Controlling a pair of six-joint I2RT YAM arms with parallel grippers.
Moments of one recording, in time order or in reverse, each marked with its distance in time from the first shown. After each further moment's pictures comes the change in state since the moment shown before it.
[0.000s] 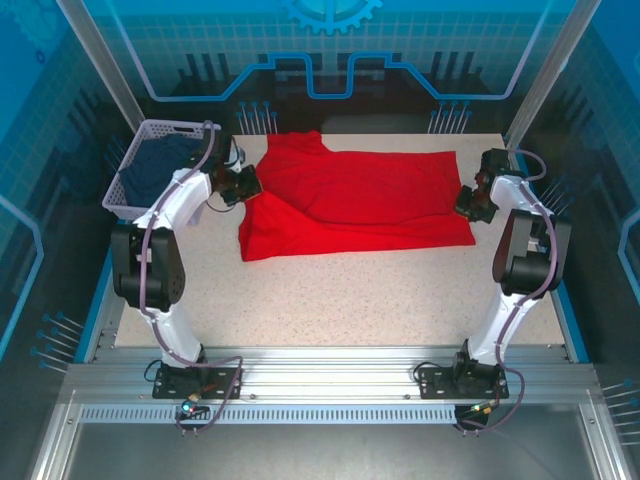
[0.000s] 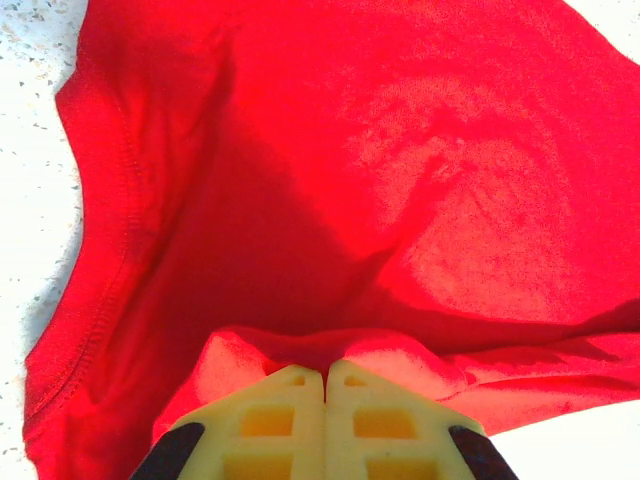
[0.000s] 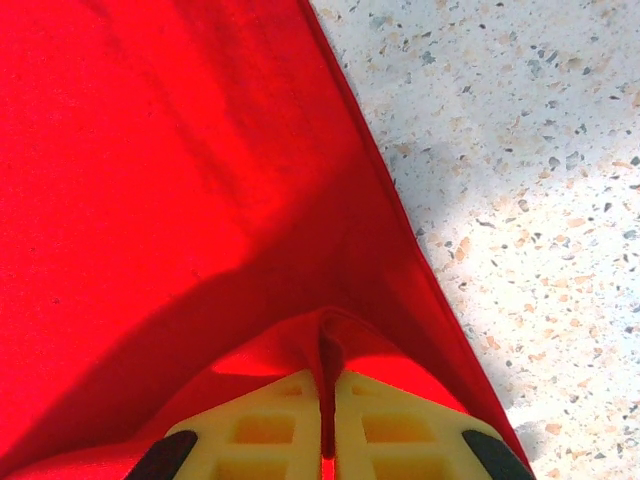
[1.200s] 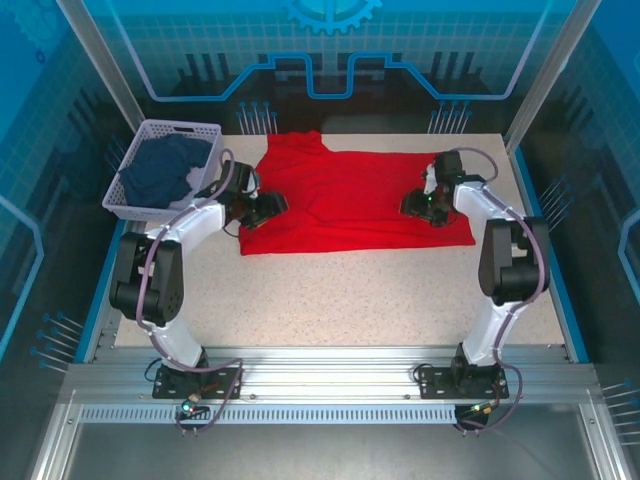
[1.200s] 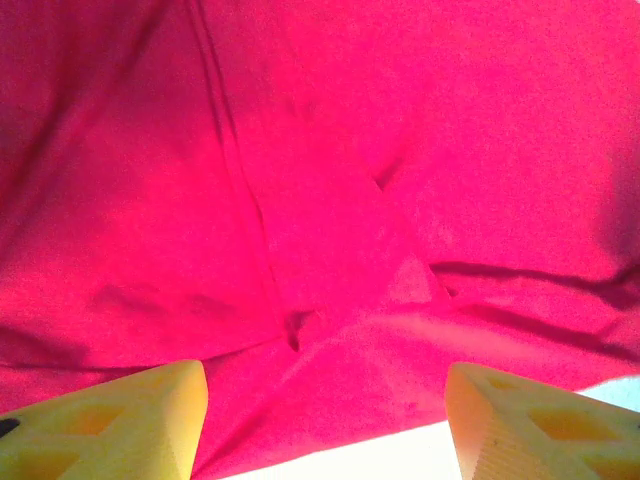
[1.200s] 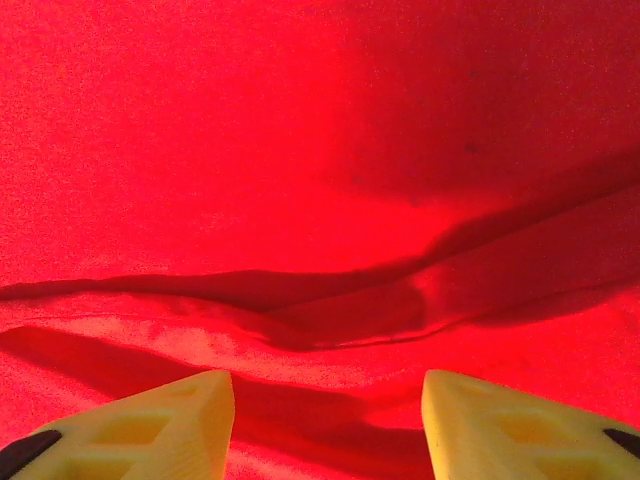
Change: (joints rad) left arm -0.114 -0.108 -0.357 0.320 -0.007 -0.138; right arm 0.253 -0.054 -0.108 0.117 -0.188 -0.018
